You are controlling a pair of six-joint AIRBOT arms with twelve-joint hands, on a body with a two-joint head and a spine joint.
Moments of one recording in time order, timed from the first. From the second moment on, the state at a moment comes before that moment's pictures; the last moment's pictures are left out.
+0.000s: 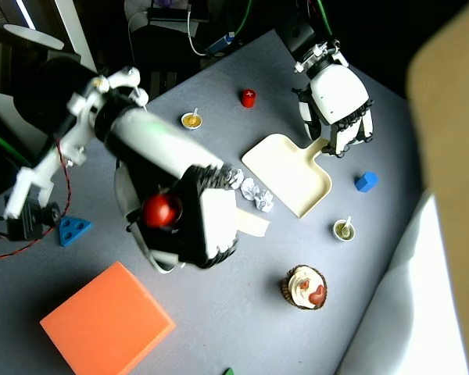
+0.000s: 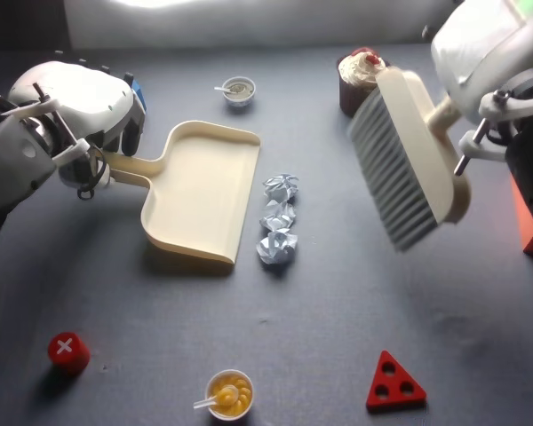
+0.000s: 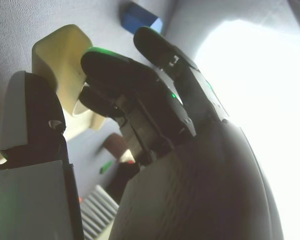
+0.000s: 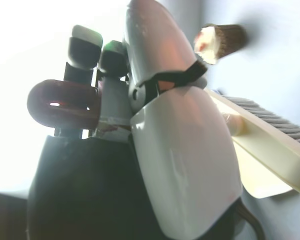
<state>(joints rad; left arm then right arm) 0.50 -1.17 1.31 -0.87 -0.56 1.85 -0.37 -1.20 0.88 -2.04 -1.18 0.09</state>
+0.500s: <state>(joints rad) 0.50 -1.17 1.30 -0.87 -0.56 1.85 -0.34 -1.24 0.88 -1.94 -1.17 -0.06</state>
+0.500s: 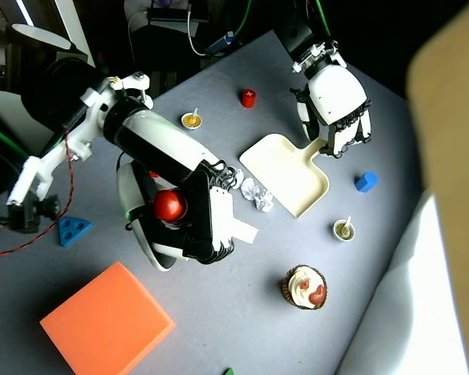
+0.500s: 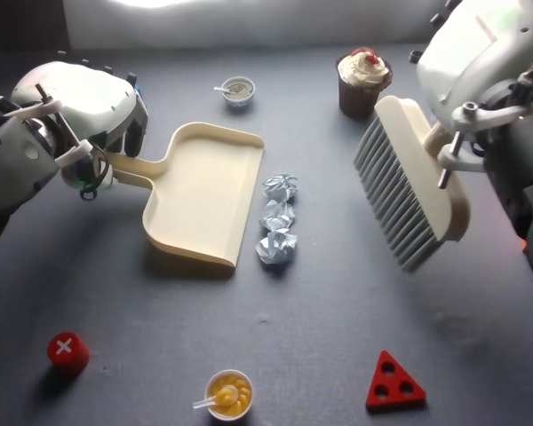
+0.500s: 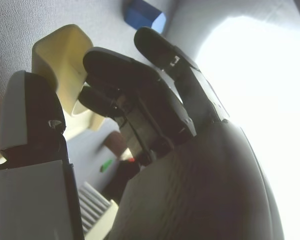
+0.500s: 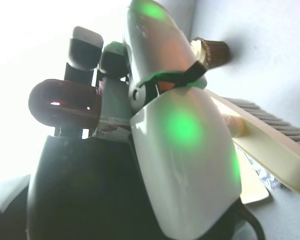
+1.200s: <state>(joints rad) 0.50 -1.17 1.30 -0.87 -0.56 1.85 -0.31 -1.42 1.02 -1.87 -1.18 -0.11</state>
